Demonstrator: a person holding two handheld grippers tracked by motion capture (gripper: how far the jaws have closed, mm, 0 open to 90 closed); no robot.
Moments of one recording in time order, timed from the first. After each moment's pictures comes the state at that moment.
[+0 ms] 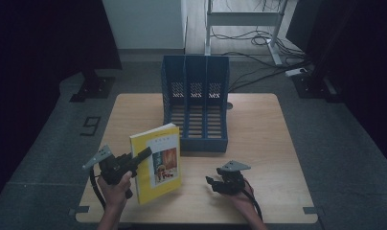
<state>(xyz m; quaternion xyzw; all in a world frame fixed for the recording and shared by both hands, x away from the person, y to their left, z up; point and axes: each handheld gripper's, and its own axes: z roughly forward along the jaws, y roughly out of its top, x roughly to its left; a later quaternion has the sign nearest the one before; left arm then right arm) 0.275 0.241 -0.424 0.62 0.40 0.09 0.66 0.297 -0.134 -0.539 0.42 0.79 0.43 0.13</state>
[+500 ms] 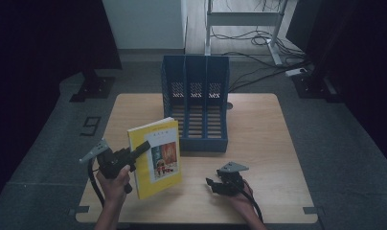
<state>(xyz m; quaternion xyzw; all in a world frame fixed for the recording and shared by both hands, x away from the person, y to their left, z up) 0.287 0.244 -0.412 0.61 0.41 0.08 0.68 0.297 -0.132 -0.549 0.42 0.79 0.42 0.12</state>
